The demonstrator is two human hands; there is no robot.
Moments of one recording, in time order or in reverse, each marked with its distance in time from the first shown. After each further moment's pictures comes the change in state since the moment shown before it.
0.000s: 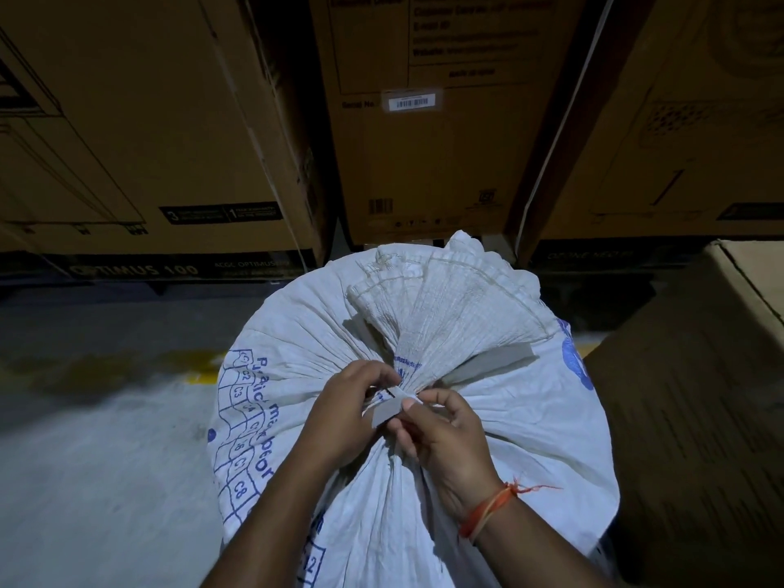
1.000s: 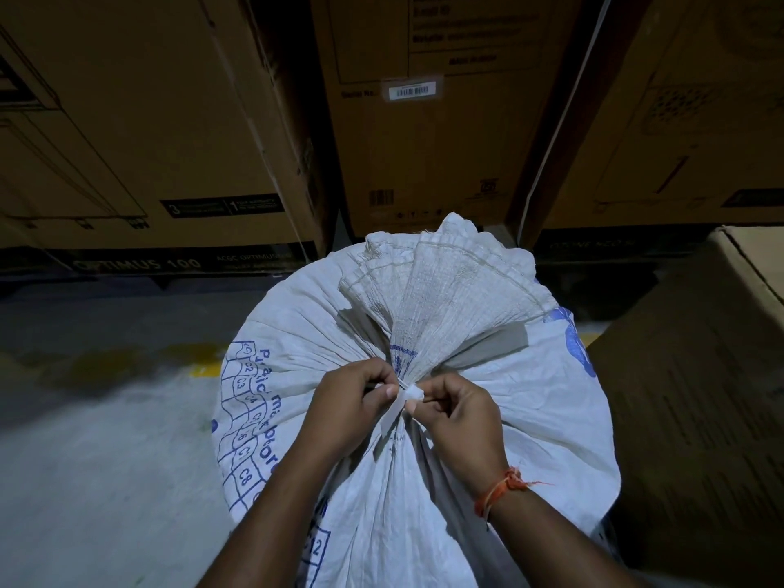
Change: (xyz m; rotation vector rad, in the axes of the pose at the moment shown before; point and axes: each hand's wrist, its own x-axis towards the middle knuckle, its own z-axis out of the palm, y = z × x) left_hand -0.007 0.010 -0.005 -0.032 0.013 -0.089; right_hand 0.001 -0.009 -0.015 -0.749 0.027 -0.401
